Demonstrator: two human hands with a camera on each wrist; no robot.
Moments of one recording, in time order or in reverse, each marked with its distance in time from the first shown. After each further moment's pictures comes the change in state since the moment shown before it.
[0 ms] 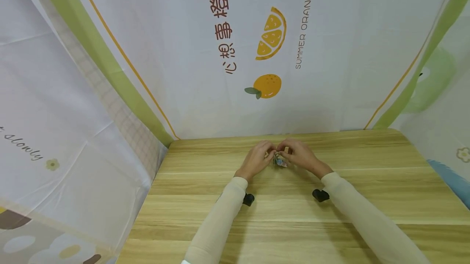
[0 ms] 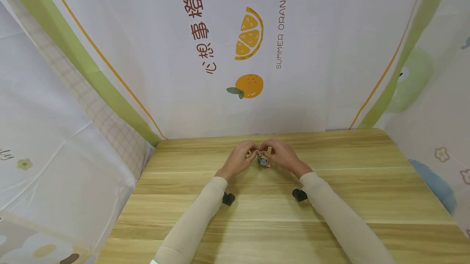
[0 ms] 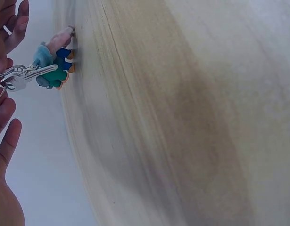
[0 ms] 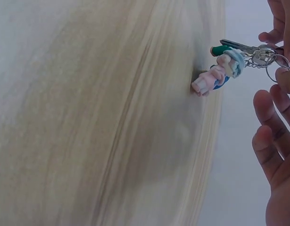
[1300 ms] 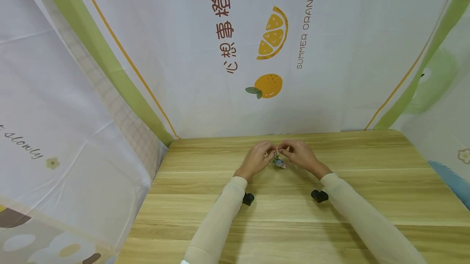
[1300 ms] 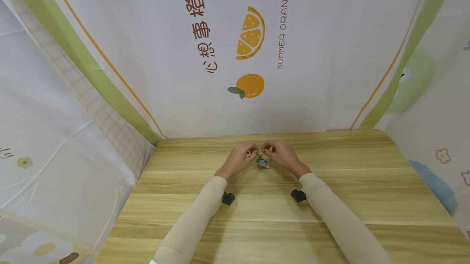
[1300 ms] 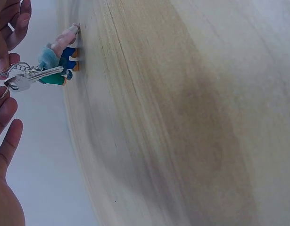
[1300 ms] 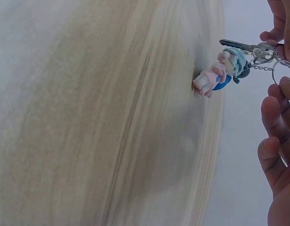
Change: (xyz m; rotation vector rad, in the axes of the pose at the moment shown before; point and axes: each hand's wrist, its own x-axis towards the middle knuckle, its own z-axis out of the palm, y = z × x) left_hand 0.000 -0.001 -0.005 -0.024 -0.002 0.018; right_hand 0.000 -0.003 0.003 0.037 0.050 0.062
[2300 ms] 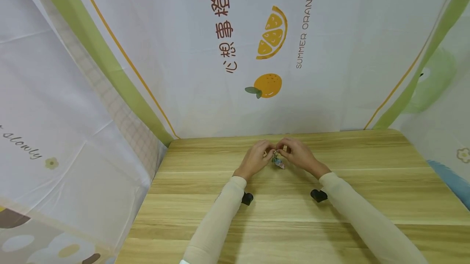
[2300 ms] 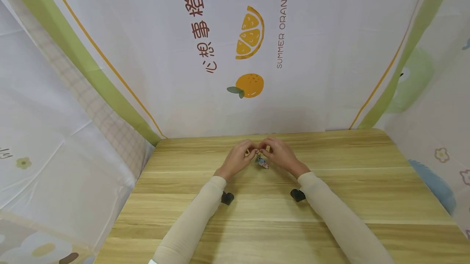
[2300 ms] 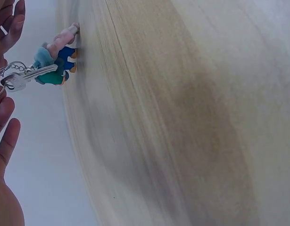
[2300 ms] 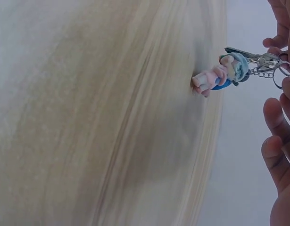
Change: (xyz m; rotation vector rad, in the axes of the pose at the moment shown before) left_hand 0.000 -0.001 0.001 0.002 0.012 -0.021; right_hand 0.003 -0.004 0.002 -0.086 0.022 -0.116
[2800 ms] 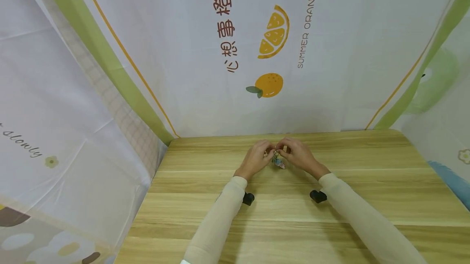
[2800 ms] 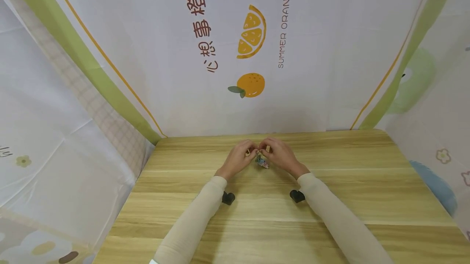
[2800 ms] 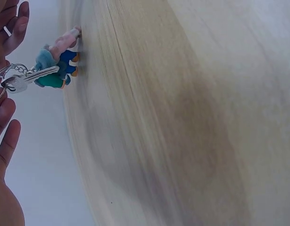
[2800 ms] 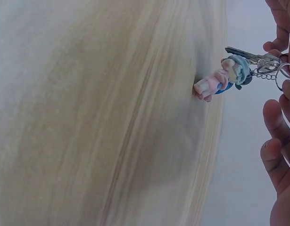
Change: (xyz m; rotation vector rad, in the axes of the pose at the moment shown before) left_hand 0.000 -0.002 0.003 -0.017 0.014 -0.006; right_hand 0.000 -0.003 0.003 0.014 0.018 0.014
